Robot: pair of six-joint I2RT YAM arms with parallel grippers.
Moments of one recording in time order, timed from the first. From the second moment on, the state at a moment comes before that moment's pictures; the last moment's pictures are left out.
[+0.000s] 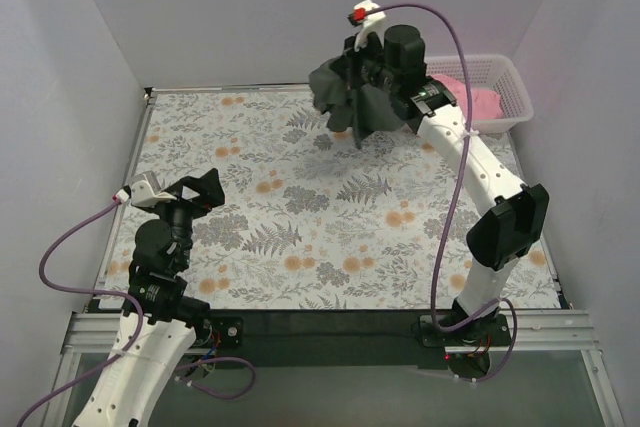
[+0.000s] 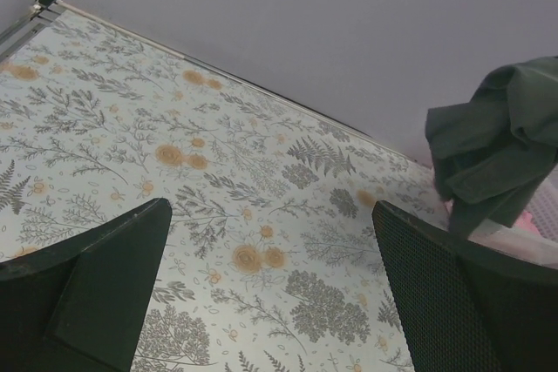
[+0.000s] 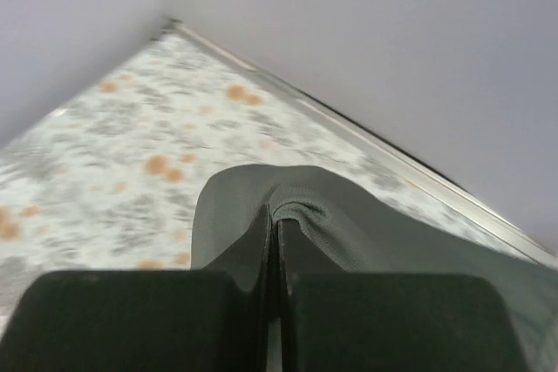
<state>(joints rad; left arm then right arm) -0.29 0.36 0.48 -0.05 -0.35 -0.45 0.46 1.77 1.84 -0.21 -0.21 0.00</state>
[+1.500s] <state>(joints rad) -0.28 1.23 0.62 -0.43 -0.17 -0.82 0.58 1.31 0.82 -0.27 -0.22 0.14</state>
